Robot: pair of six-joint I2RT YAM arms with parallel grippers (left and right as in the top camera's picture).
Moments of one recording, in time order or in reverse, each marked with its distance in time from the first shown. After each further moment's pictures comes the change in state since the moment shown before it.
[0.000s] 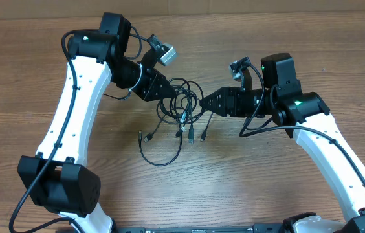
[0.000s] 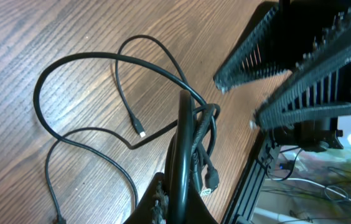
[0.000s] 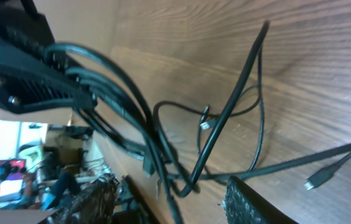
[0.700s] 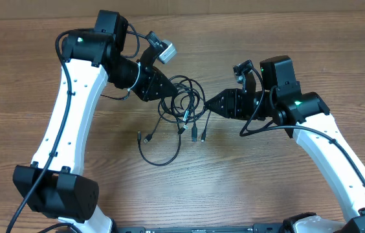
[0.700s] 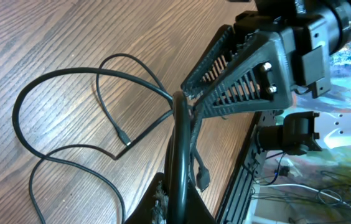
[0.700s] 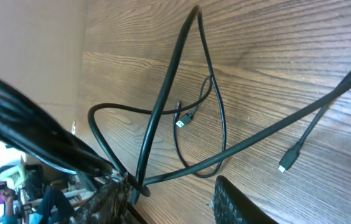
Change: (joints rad) left arm 0.000 -0.041 0.014 -0.013 0.061 -0.005; right arm 0.001 0.000 0.000 -0.062 0.118 0.035
